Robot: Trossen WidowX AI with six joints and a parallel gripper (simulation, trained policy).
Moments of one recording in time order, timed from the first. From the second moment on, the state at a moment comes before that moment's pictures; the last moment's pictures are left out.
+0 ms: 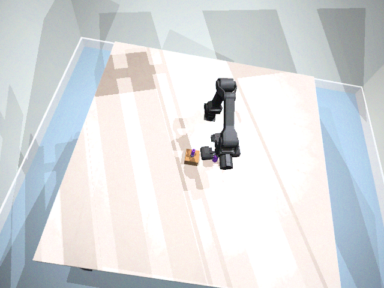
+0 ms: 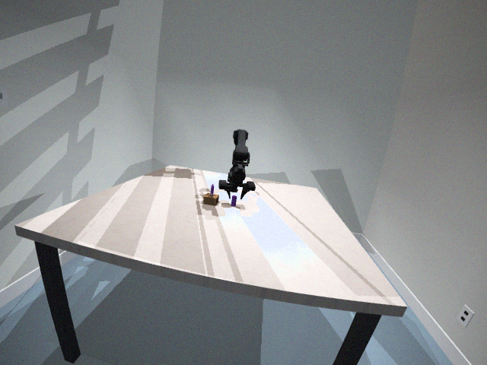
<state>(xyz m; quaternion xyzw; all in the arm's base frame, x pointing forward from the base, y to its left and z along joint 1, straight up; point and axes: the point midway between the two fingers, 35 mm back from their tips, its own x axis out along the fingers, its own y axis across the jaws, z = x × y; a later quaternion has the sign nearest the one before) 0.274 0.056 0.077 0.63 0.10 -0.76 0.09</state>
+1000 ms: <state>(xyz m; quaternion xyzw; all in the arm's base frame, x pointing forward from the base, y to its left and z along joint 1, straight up) 0.285 0.044 0.104 0.67 0.10 -0.73 0.11</state>
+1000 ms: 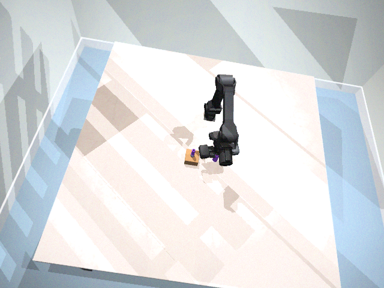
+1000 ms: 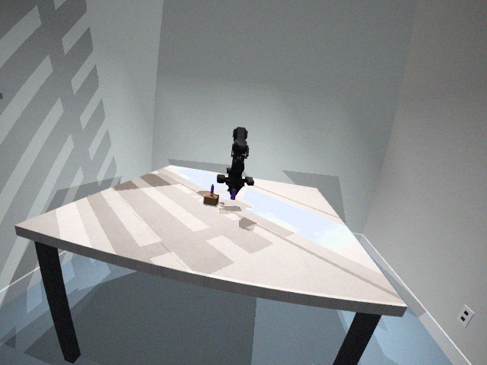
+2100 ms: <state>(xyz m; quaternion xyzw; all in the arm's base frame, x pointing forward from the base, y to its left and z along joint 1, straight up) 0.282 -0.047 0.181 0.69 0.02 -0.72 0.02</state>
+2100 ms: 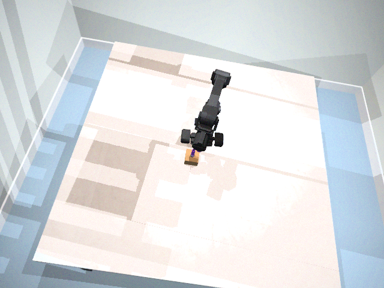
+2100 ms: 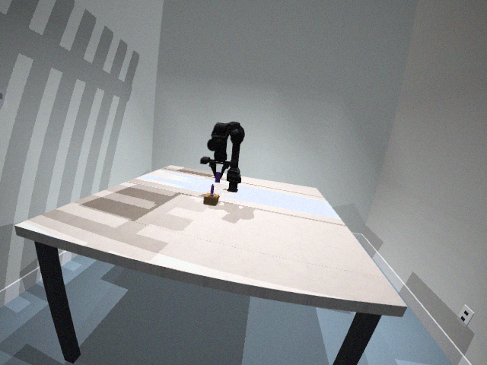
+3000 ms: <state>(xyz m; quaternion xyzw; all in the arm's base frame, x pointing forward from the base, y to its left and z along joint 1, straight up) 0.278 -0.071 0.158 0.67 0.00 -0.74 -0.02</state>
